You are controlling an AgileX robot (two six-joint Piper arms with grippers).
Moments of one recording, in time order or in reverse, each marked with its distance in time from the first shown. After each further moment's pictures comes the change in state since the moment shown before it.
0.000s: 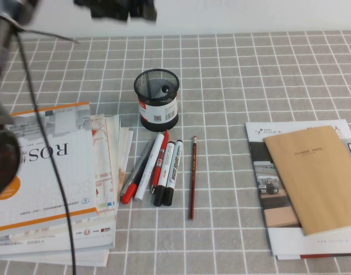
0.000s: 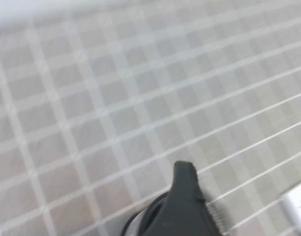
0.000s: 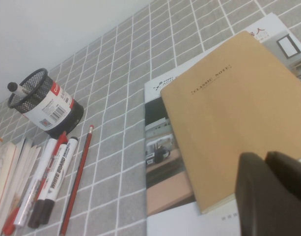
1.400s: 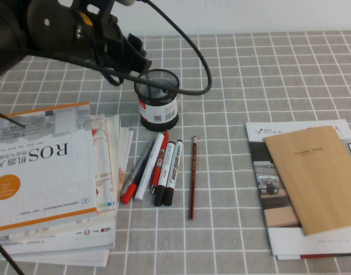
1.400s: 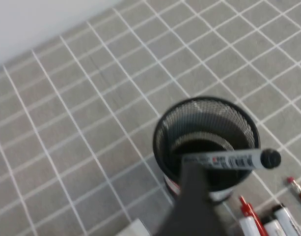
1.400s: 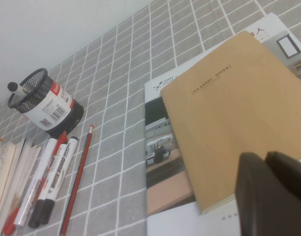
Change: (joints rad) right arm 0.000 0.000 0.000 0.000 0.000 0.000; left arm -0.135 -0.640 1.132 0.210 -0.672 0.236
